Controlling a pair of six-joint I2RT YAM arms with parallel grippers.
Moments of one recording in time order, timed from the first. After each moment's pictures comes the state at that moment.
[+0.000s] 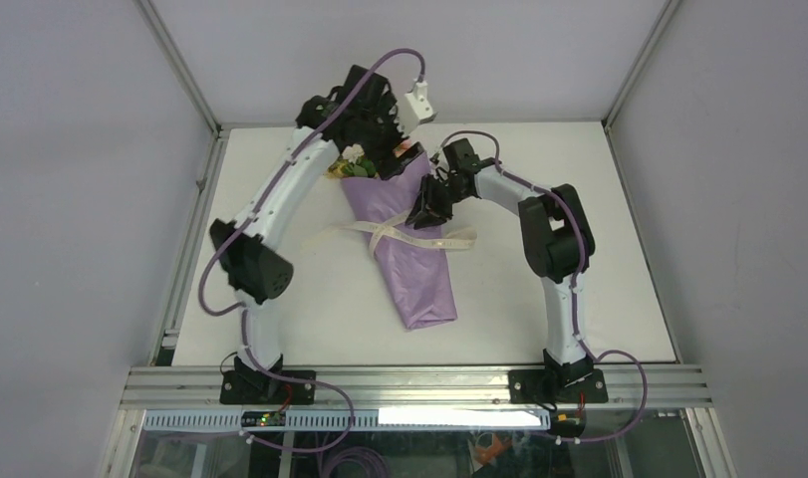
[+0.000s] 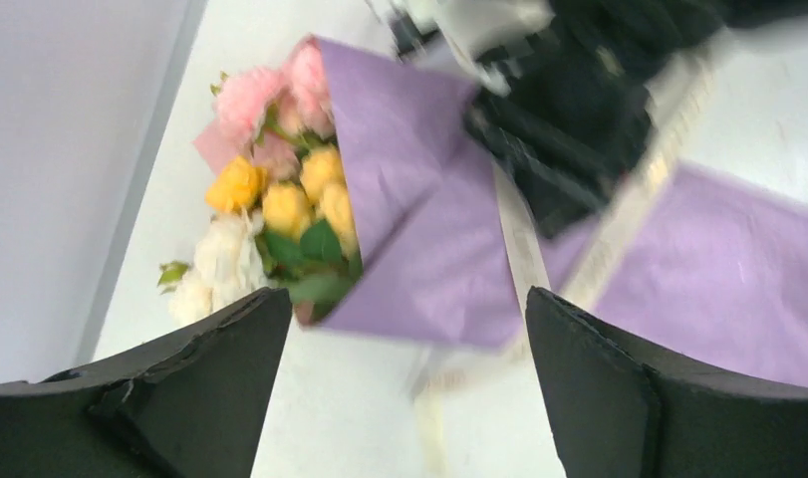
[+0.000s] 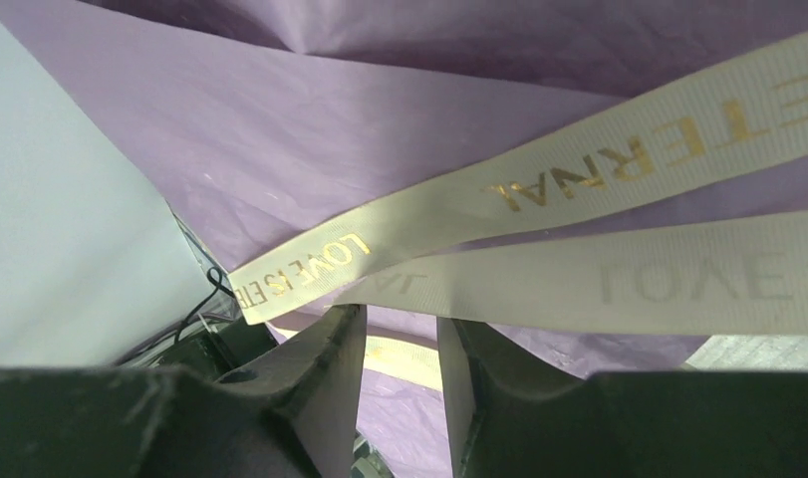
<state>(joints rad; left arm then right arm) -0.56 2.10 2.34 -1.04 0.14 0.49 0.44 2.15 1.59 -0.53 -0.65 0.59</state>
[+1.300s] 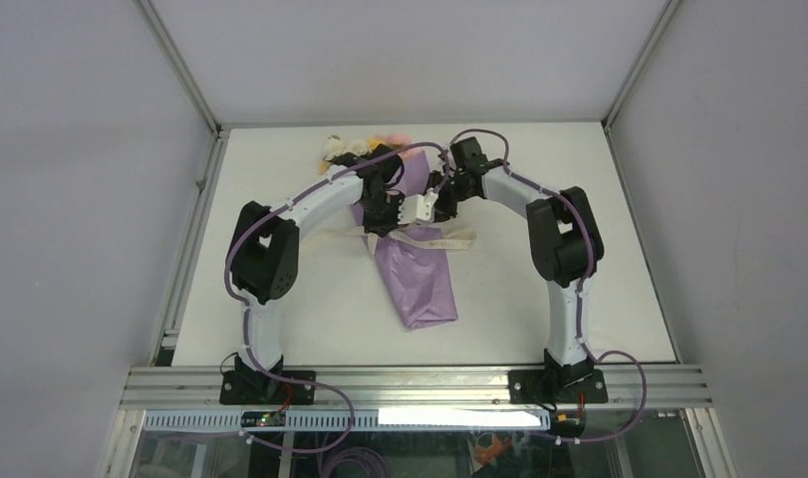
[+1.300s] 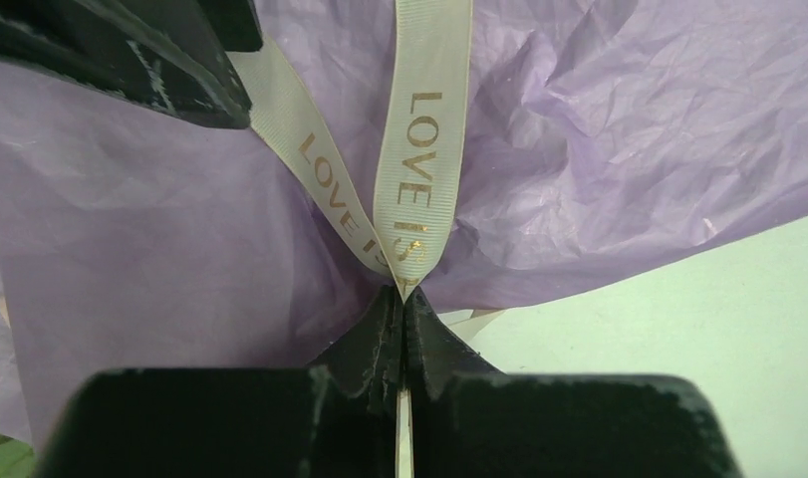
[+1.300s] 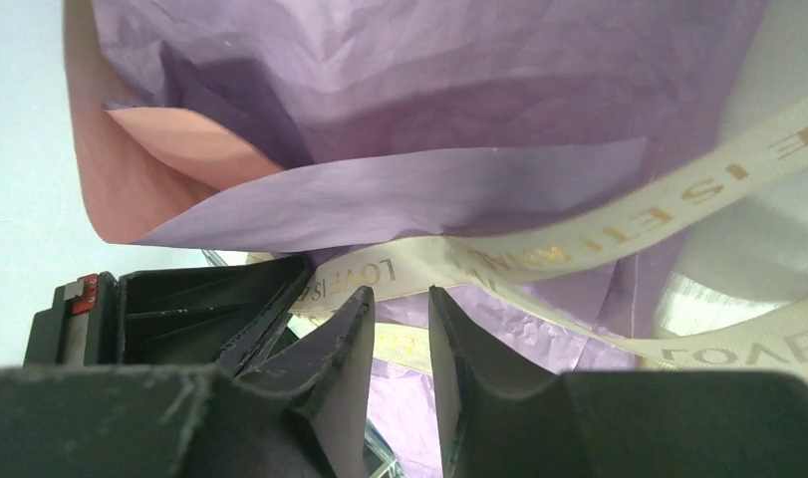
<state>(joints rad) -0.58 2.02 1.66 -0.97 0.30 1.04 0.42 2.10 1.53 -0.47 -0.62 0.66</state>
